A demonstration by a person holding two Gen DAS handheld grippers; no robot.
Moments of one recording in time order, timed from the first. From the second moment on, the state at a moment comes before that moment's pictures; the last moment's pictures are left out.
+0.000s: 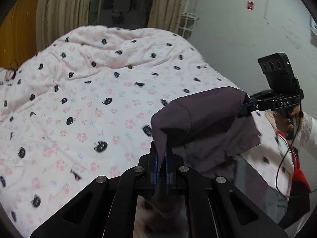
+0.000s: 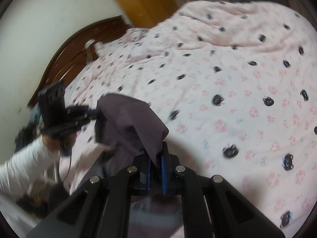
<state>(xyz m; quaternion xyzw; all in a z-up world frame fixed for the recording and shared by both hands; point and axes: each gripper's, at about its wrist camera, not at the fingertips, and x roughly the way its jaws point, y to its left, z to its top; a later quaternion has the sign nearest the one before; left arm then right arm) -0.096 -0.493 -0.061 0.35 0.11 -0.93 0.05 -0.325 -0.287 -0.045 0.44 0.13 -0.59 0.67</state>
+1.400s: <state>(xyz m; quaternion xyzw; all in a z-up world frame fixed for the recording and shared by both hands) 0.049 -0.345 -0.073 0.40 0.07 -0.91 0.10 -0.135 -0.125 -0.091 0.33 0.34 -0.60 0.64</state>
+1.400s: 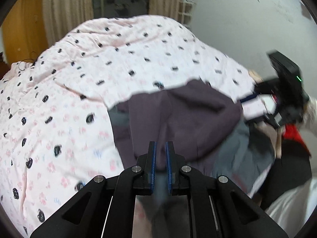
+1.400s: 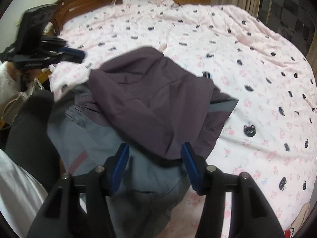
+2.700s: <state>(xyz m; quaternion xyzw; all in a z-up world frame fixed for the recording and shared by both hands) 0.003 -0.323 -0.088 0.39 0.06 -0.90 0.19 -0.152 -0.172 -0.063 0.33 0.25 -0.67 0.61</state>
